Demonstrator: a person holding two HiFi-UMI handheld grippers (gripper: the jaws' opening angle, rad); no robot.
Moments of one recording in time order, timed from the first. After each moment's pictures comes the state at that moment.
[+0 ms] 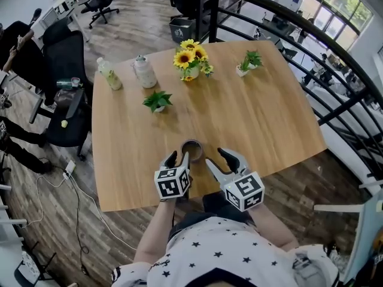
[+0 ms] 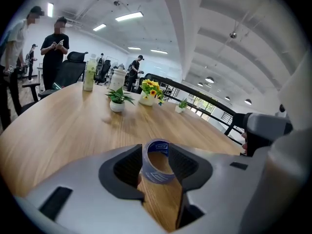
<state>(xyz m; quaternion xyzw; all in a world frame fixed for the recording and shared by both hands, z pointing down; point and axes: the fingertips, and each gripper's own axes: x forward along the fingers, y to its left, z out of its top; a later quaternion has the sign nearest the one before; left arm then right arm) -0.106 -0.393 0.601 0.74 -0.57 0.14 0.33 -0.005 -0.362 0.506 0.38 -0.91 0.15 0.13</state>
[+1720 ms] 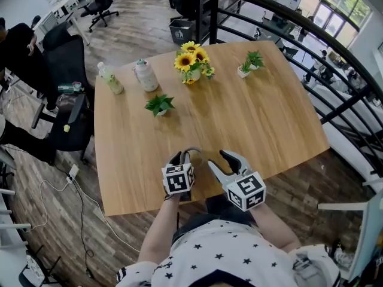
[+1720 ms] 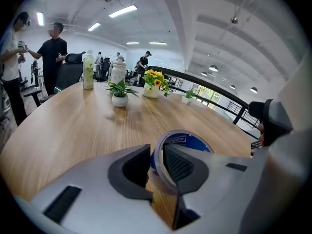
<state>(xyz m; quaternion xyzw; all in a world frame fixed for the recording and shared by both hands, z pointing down) -0.116 -0.410 0.631 0.72 -0.59 0.20 0.32 -0.008 -0.368 0.520 0.38 -0.90 0.17 0.13</state>
